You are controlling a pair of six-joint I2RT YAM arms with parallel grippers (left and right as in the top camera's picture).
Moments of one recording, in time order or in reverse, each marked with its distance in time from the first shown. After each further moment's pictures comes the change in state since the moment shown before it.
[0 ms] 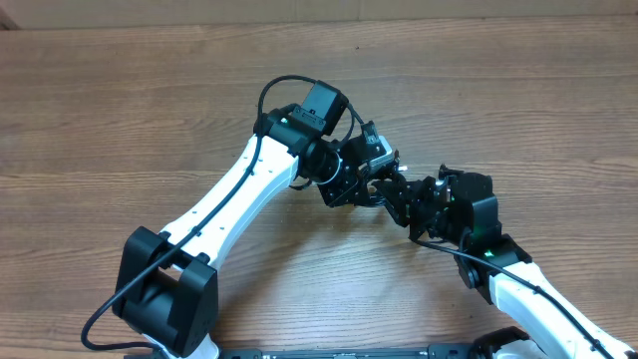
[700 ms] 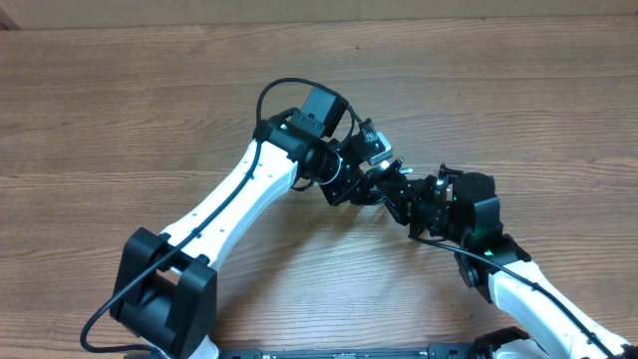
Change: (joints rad) left arm -0.002 -0.015 -0.064 0.122 -0.023 -0.084; right arm -0.013 0.023 -0.015 0.079 -0.036 0.055
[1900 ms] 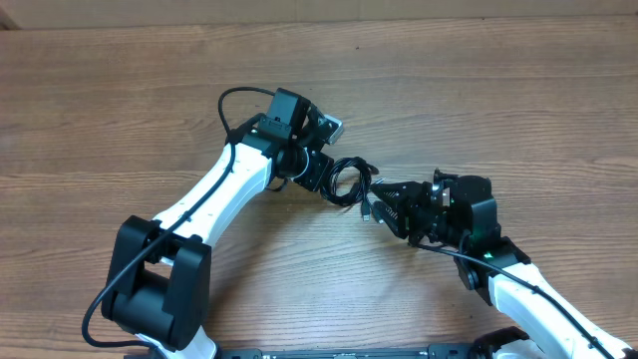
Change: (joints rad) left arm 0.133 0.008 -0.153 0.192 -0.177 -0.315; right arm 0.009 -0.014 -0.007 -0.087 -0.032 -0.071
